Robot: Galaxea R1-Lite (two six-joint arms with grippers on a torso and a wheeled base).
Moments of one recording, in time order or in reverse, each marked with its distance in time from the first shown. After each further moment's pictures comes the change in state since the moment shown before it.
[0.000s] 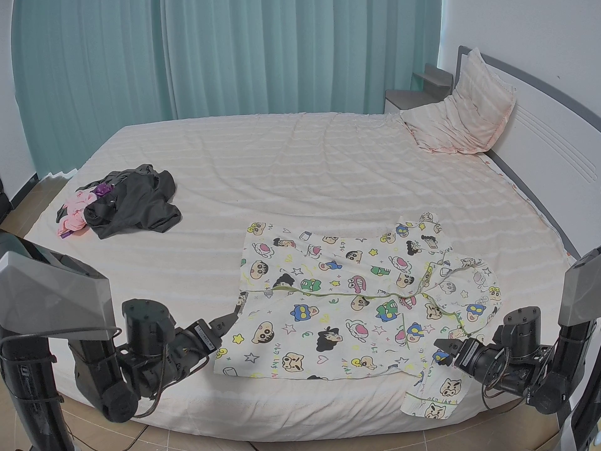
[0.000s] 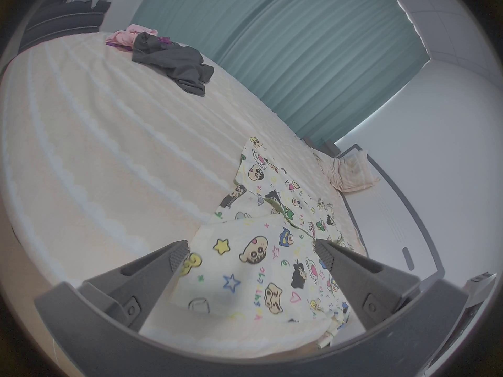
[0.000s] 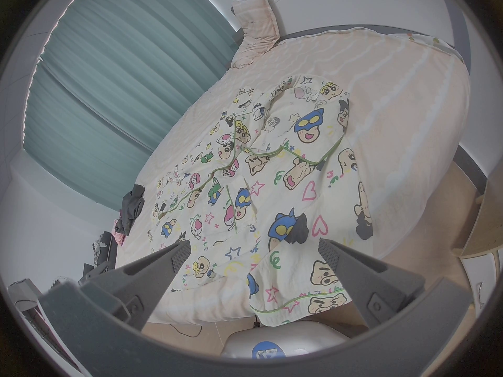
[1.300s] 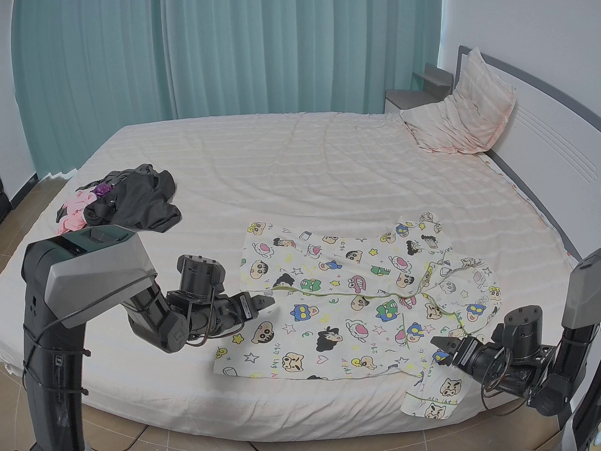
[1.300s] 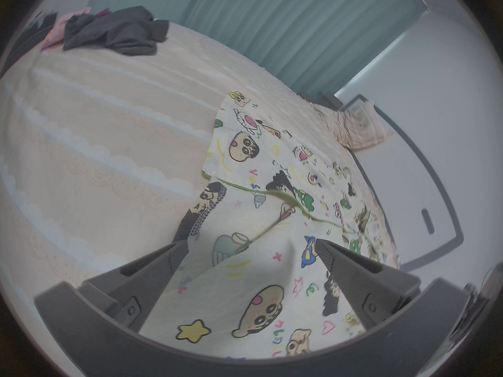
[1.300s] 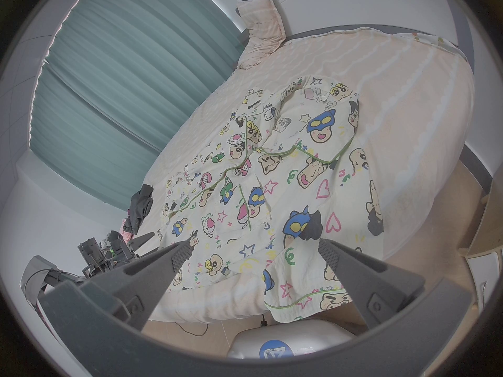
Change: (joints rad) left arm 0.065 0.206 -0.701 0.679 -0.227 0.224; right arm 0.037 -0.036 0.000 0.000 -0.001 0.020
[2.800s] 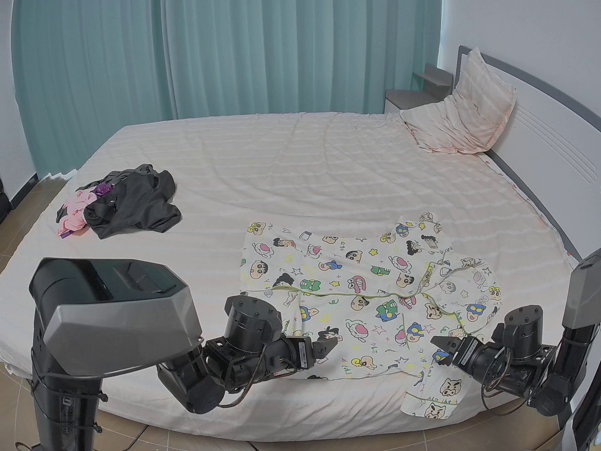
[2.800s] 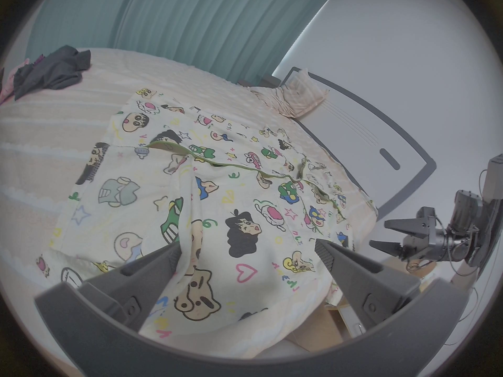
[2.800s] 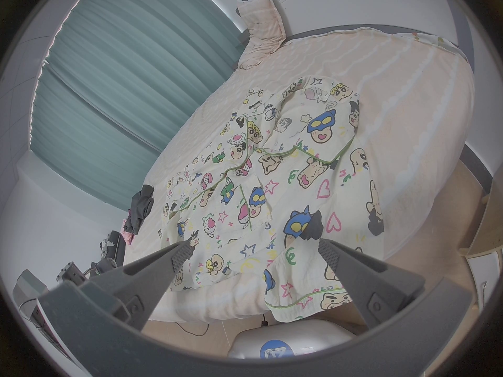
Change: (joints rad) left arm -0.317 -0.047 0.212 -0.281 0.094 0.109; right arm 0.000 -0.004 0.000 0.000 0.001 0.001
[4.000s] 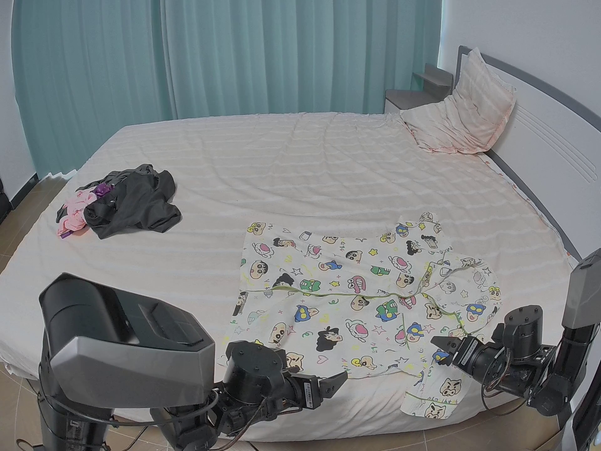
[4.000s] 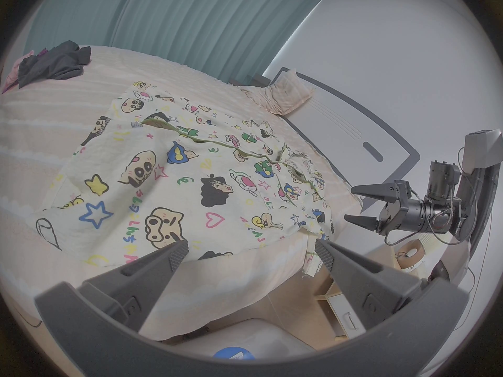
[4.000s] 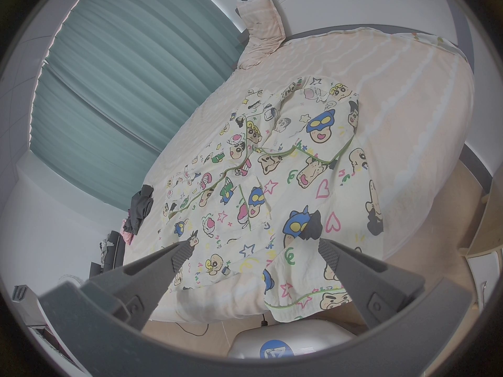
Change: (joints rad) left arm -0.145 0.010 0.244 -0.290 0.085 -0.071; right arm -0.001 0.002 0.000 0.000 0.000 0.000
